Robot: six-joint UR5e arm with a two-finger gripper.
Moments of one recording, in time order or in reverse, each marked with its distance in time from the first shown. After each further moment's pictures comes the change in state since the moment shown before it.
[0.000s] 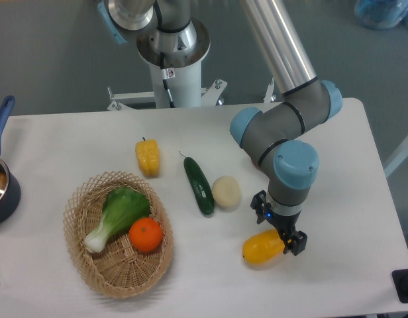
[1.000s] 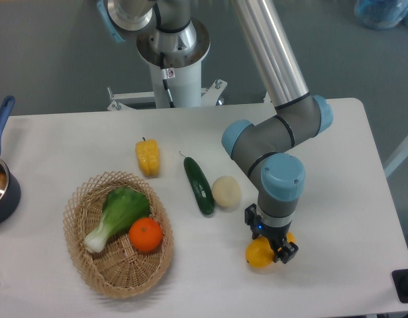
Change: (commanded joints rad) arm -0.014 -0.017 0.009 0.016 0.006 -0.022
